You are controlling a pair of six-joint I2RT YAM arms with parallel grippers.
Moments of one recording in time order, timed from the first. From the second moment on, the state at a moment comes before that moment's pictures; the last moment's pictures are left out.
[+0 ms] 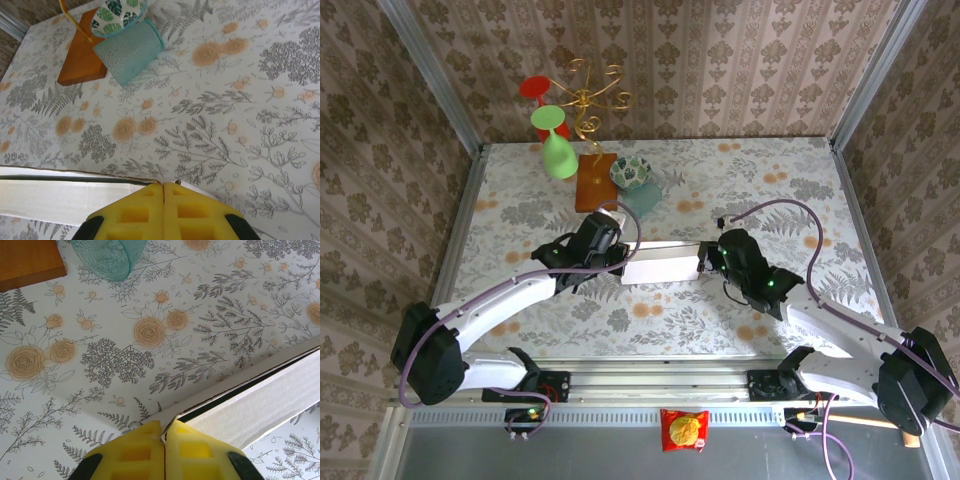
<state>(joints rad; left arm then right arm) -0.80 1.27 0.91 -0.45 -0.11 -0.37 0.63 1.09 0.62 -0.10 0.21 0.62</state>
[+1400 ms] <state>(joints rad) -0.68 1.19 1.15 -0.84 0.13 -0.52 0.74 1.05 0.49 0.06 0.39 0.50</state>
